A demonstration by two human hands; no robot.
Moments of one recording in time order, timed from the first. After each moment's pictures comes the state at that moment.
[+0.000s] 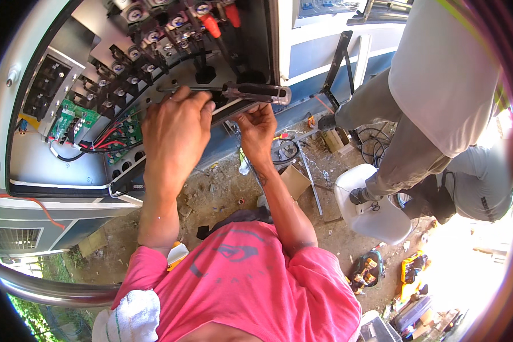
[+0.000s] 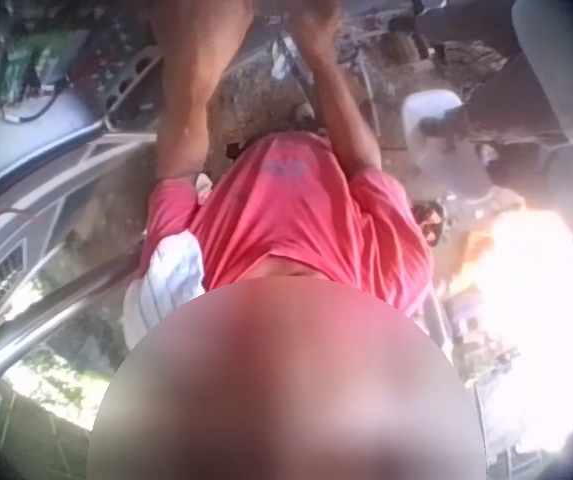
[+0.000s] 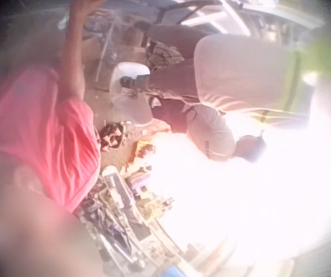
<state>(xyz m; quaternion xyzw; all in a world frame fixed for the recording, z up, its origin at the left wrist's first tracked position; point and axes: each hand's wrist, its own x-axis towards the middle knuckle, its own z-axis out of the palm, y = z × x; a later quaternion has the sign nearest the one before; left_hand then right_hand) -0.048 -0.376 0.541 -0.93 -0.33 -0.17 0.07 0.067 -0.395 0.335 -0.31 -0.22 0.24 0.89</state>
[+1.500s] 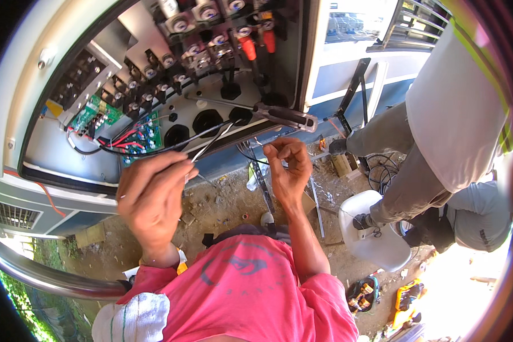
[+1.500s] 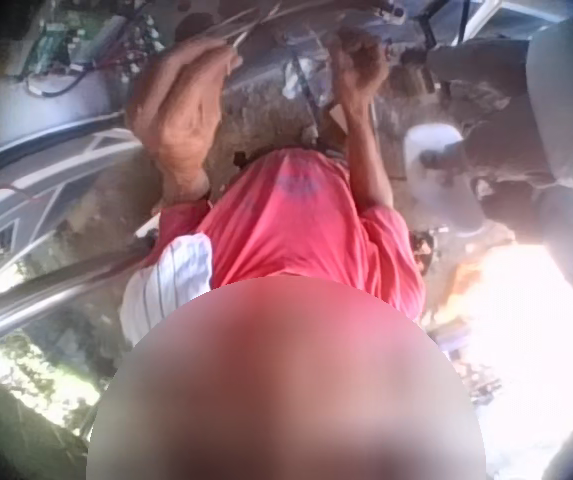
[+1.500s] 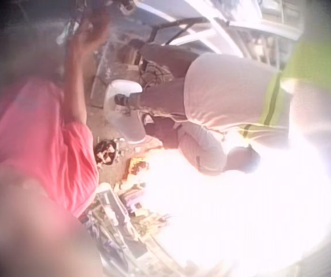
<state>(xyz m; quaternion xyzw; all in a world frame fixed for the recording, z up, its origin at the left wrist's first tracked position) -0.139 -0.412 0.550 -0.88 -0.19 -0.43 0.01 0.065 -0.463 0.362 -0.46 -0.32 0.12 0.82</state>
